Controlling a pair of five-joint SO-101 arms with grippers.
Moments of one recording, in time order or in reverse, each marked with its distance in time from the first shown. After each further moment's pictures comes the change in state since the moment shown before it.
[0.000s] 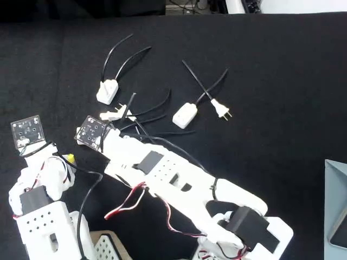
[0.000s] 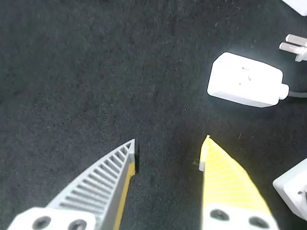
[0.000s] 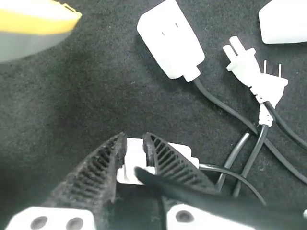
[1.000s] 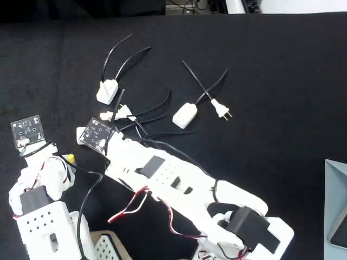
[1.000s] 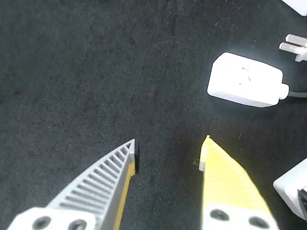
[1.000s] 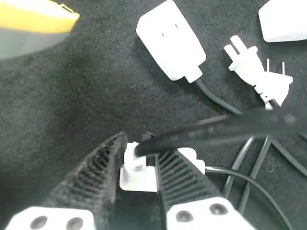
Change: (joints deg) left arm 0.0 0.0 0.0 0.0 0.0; right arm -0.2 0.1 5.0 -6.6 -2.2
